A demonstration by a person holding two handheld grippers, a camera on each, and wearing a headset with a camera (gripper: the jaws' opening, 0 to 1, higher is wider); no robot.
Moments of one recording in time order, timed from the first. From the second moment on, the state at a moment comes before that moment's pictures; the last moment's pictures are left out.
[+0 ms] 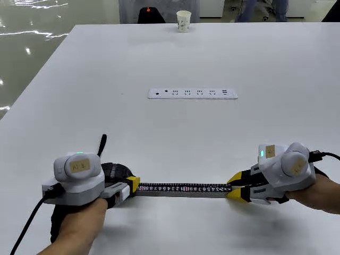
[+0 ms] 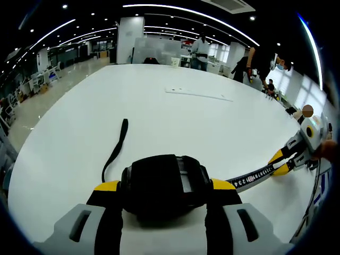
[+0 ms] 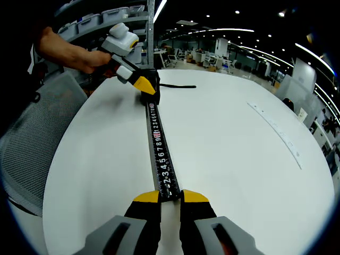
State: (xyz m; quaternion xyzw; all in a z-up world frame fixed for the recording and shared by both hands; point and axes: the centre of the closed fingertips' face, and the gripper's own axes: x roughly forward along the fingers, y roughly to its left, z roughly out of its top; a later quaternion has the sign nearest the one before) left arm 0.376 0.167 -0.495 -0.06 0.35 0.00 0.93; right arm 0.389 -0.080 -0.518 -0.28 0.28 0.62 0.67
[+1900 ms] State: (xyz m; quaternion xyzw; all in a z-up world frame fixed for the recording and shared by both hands) left arm 0.376 0.167 -0.494 -0.07 0.36 0.00 0.93; right arm 0.388 -0.051 -0.518 -0.28 0.28 0.63 0.67
